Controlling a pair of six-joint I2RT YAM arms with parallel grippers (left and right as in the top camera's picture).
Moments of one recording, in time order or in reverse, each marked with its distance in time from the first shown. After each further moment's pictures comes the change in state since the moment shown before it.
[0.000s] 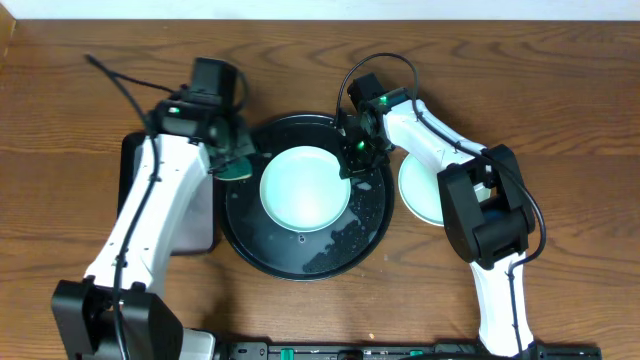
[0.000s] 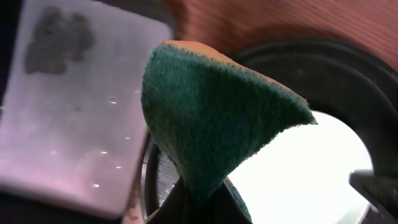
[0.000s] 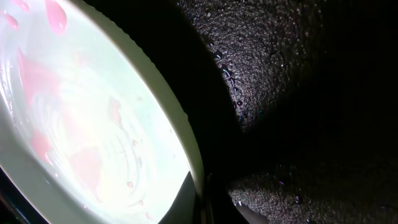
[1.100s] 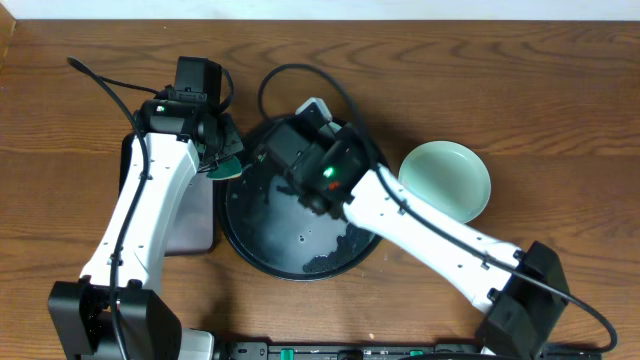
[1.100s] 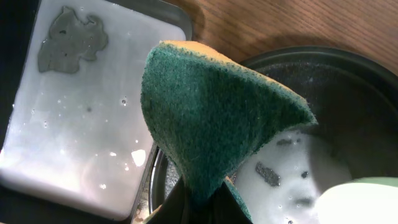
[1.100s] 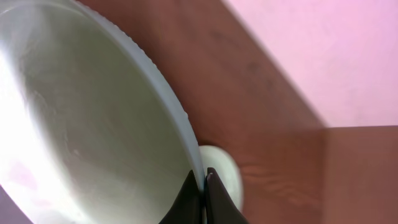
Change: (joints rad) left arm 0.039 0.001 0.000 0.000 0.000 0.000; right arm 0.472 -0.412 -0.023 -0.115 1.289 0.031
